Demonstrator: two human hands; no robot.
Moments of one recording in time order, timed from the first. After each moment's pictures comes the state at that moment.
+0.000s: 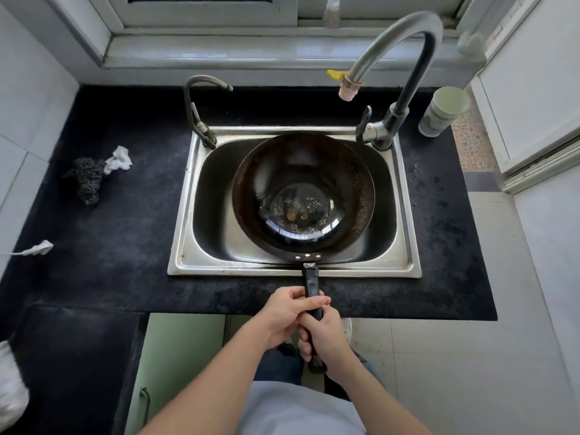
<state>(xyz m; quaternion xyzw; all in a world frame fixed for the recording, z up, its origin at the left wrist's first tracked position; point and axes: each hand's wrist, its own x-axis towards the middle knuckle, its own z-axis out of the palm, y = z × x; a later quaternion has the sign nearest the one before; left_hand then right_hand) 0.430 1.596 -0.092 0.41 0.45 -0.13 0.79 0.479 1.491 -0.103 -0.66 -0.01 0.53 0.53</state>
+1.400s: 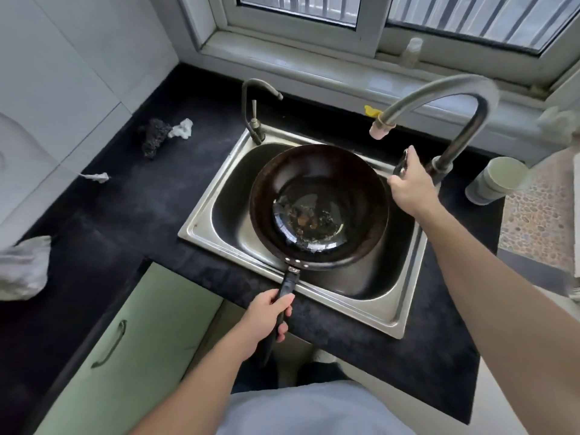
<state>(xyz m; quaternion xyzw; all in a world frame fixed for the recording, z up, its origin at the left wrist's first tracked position) 0.461 1.551 -0.091 0.36 0.59 0.08 0.72 0.790 1.629 -0.038 -0.82 -0.39 0.30 0.30</state>
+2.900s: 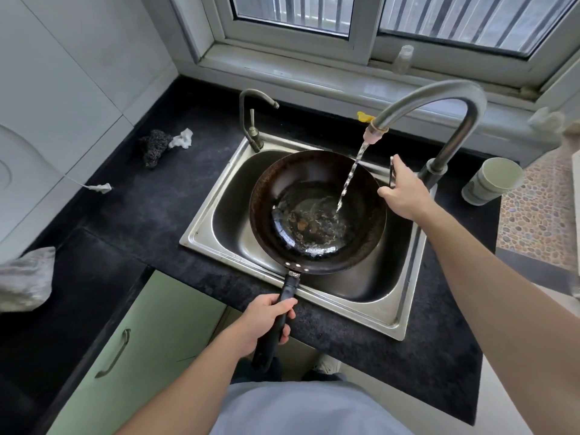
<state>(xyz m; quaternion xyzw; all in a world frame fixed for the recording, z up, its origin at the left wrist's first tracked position) 0.458 1.560 -0.084 0.32 0.58 0.05 0.74 0.794 1.627 -0.039 -0.80 -0.47 0.29 0.22</state>
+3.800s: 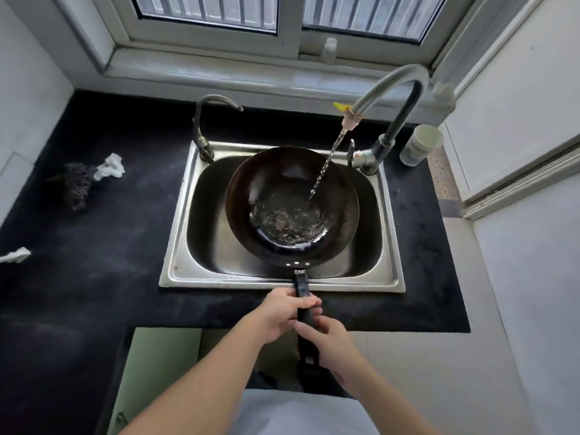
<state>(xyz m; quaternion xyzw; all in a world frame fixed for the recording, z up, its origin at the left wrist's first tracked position) 0.443 1.617 -0.104 0.36 0.44 -0.11 0.82 0.492 1.482 -0.087 -0.74 -0.02 0.55 0.39</state>
